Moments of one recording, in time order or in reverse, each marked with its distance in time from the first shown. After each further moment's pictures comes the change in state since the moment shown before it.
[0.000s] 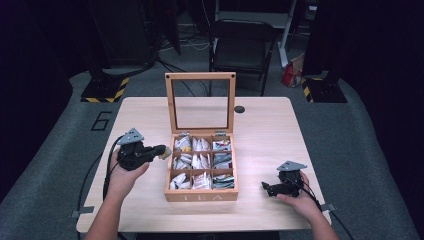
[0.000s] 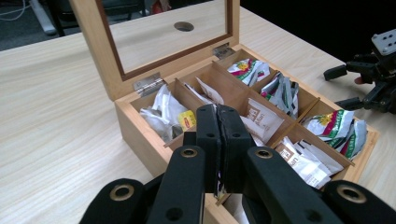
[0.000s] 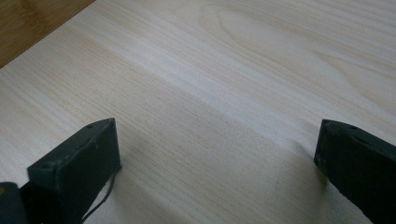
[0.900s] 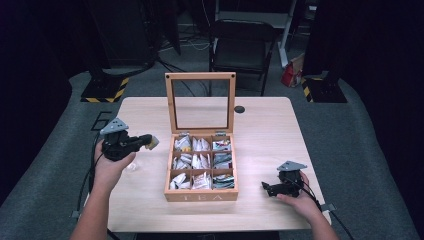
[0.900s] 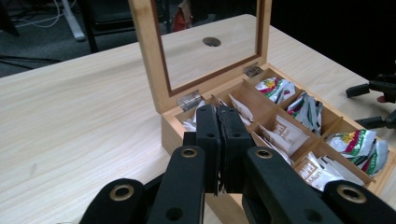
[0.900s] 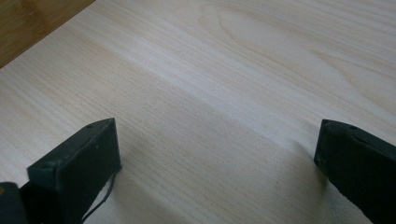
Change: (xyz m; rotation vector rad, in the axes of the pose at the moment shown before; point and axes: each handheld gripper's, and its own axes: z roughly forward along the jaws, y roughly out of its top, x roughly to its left) left arm 0.025 0.022 -0.030 -0.027 0.079 -0.023; right arm 0.000 0.000 0.000 0.001 0.000 -0.001
